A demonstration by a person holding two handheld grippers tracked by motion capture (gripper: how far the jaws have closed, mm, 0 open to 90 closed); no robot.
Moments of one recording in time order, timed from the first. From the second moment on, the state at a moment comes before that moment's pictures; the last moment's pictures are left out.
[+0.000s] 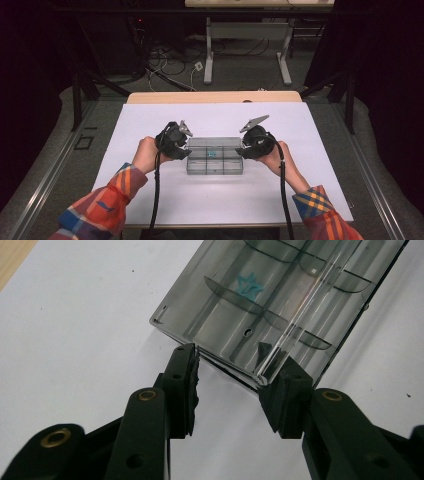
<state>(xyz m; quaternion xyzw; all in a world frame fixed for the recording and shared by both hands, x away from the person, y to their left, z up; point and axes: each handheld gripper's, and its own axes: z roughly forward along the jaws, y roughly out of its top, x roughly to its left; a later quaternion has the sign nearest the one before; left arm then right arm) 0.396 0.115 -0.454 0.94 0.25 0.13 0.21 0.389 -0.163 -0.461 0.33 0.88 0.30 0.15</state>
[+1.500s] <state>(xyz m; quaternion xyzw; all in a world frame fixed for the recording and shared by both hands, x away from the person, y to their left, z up) 0.380 0.113 -0.477 0.94 0.26 0.10 0.18 0.368 -0.160 -0.483 0.35 0.89 0.26 0.13</state>
